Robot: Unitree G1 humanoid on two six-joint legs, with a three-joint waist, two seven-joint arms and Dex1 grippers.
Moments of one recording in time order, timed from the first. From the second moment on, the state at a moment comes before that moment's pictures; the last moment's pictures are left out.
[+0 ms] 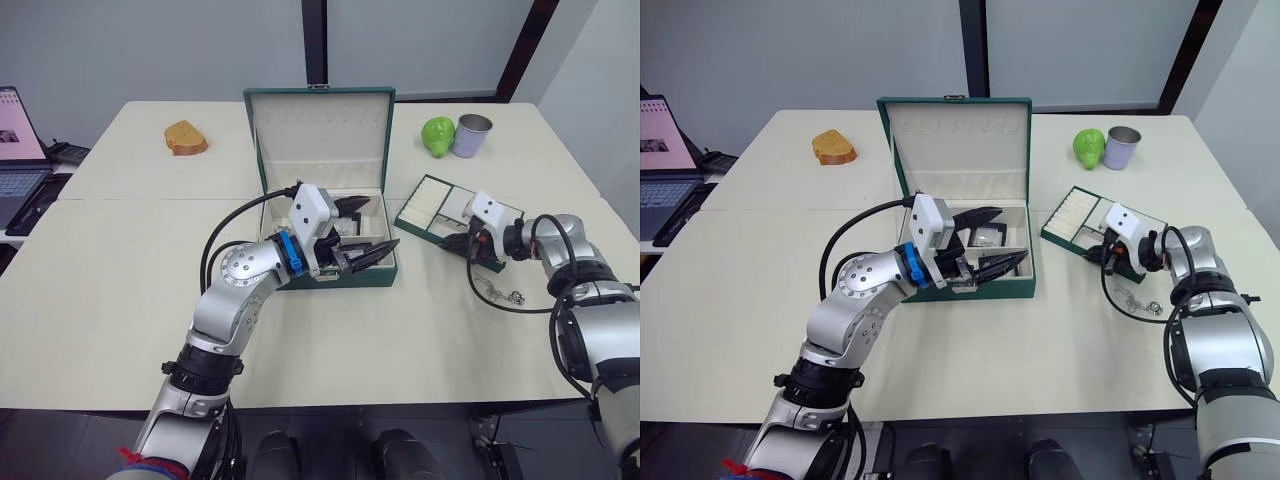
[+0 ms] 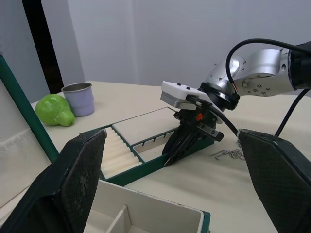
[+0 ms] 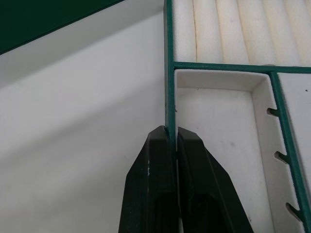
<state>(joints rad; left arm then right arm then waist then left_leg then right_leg) -0.55 0.31 -0.16 -0.14 -0.36 0.29 -0.75 -1.08 -0.62 0.12 1.30 -0.11 -0.15 1.17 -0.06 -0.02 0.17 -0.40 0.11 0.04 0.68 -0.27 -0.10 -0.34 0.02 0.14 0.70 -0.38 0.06</state>
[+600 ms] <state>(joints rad) -0.26 0.49 0.02 -0.38 -0.41 0.33 -0.75 -0.78 -0.91 0.07 0.37 0.11 0.30 1.55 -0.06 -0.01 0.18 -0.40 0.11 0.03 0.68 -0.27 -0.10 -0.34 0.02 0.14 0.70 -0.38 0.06</state>
